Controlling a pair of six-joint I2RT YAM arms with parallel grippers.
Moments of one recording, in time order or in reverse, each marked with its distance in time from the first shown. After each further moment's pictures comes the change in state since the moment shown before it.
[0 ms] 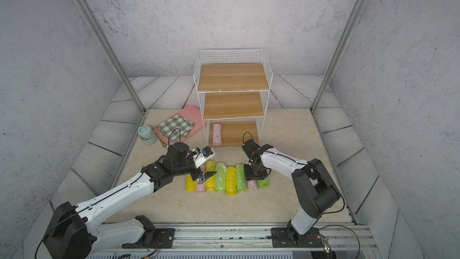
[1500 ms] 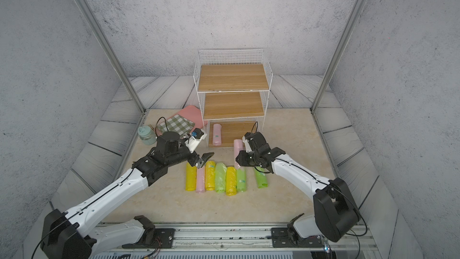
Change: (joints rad) left arm 0.083 -0.025 0.137 0.009 -0.069 -0.167; right arm -0.011 -0.207 -0.048 0.419 -0.167 0.067
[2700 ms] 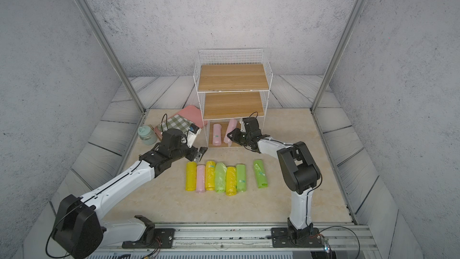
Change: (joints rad) left arm 0.083 0.134 0.013 -0.021 -0.166 -0.100; right arm -0.121 0.519 0.274 0.492 -0.152 0.243
